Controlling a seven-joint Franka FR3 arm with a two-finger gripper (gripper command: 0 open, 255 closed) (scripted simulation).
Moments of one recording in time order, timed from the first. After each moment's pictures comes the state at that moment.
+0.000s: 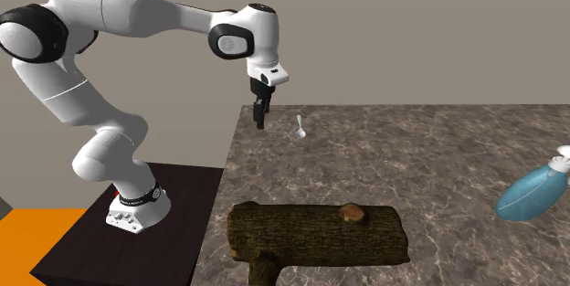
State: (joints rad) arm 0.10 -0.29 0.17 -2.15 0.09 1.82 0.27
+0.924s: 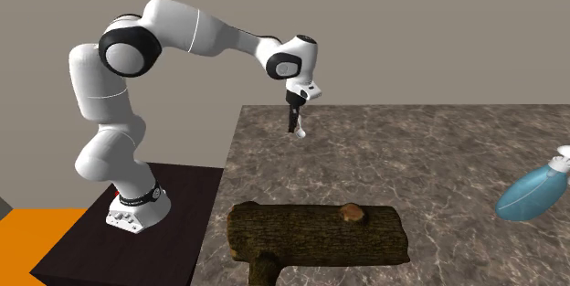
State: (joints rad) arm 0.19 0.21 0.28 -1.82 0.02 1.92 0.41
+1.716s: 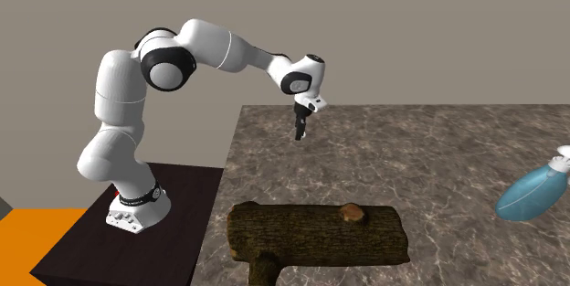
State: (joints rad) arm 0.25 0.45 0.29 -1.69 -0.03 1.99 0.46
